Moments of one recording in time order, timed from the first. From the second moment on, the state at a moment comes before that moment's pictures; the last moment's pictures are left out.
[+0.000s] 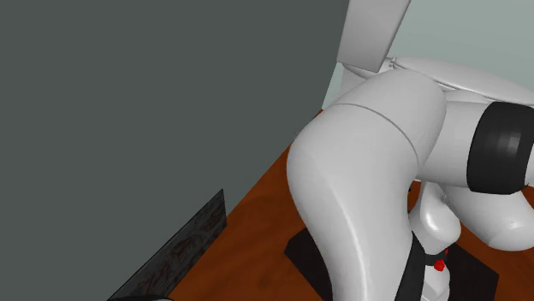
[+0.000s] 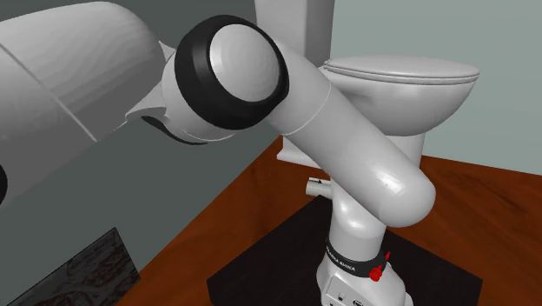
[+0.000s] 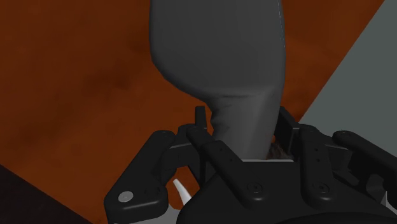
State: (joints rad) arm 0.97 0.83 0.67 -1.27 -0.47 1.97 2.41
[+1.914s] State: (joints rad) arm 1.01 1.04 0.58 -1.30 -0.56 2.20 2.45
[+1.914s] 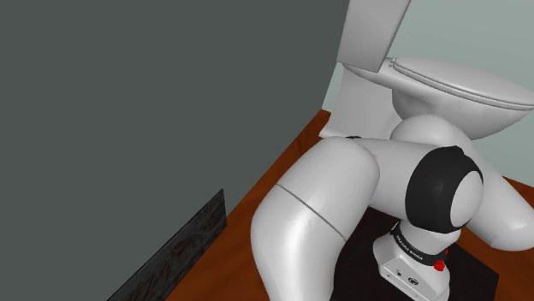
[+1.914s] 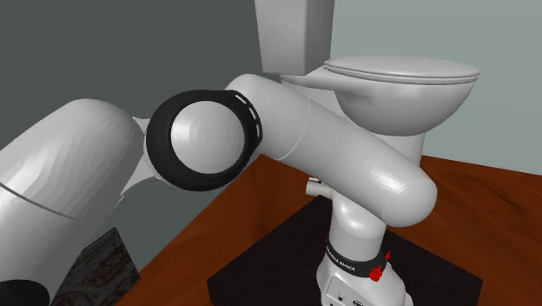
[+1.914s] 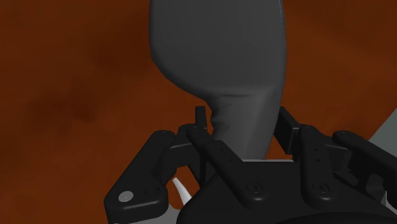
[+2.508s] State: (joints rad) arm 1.03 1.13 0.55 -1.26 -0.59 2.25 2.45
